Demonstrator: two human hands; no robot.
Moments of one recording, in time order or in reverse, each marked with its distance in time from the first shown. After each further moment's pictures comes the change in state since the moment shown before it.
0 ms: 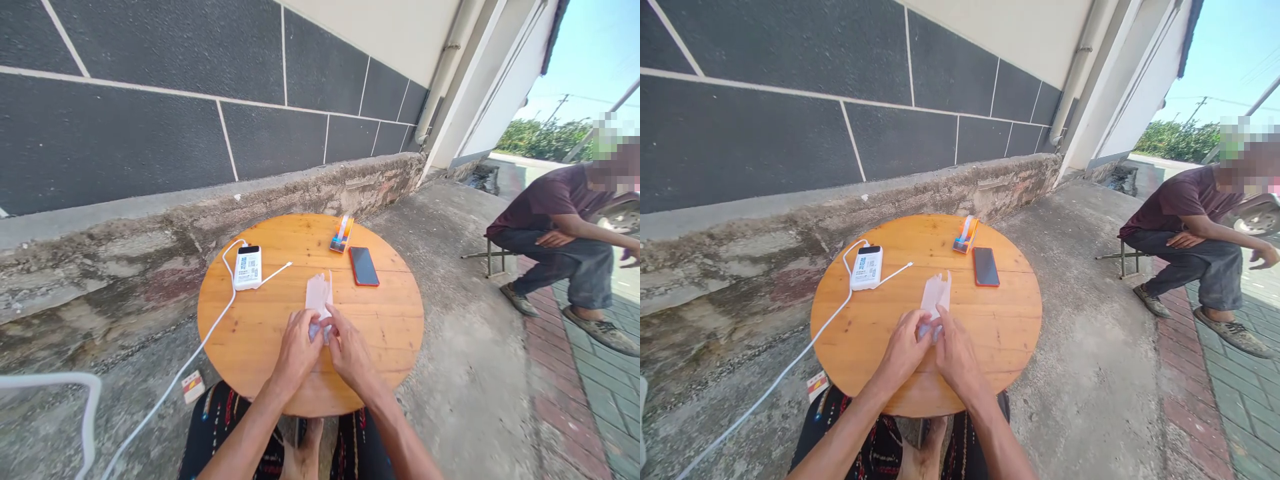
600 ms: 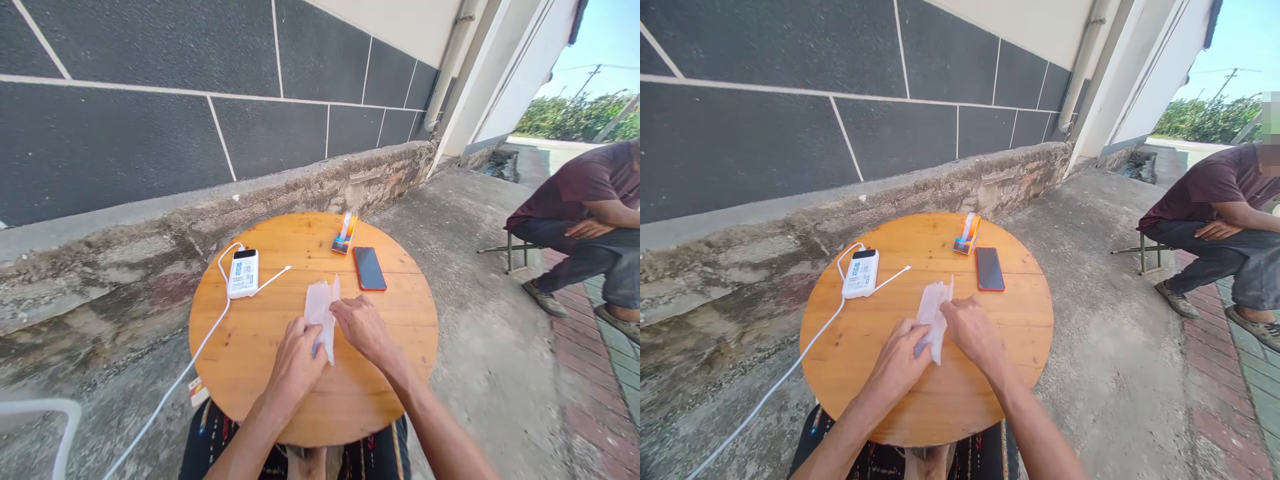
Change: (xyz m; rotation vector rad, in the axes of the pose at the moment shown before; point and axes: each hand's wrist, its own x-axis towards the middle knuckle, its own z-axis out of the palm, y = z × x) left_hand 0.014 0.013 -0.002 0.332 -0.178 -0.021; right_hand 0.070 0.026 -0.038 -0.545 -0.311 -0.125
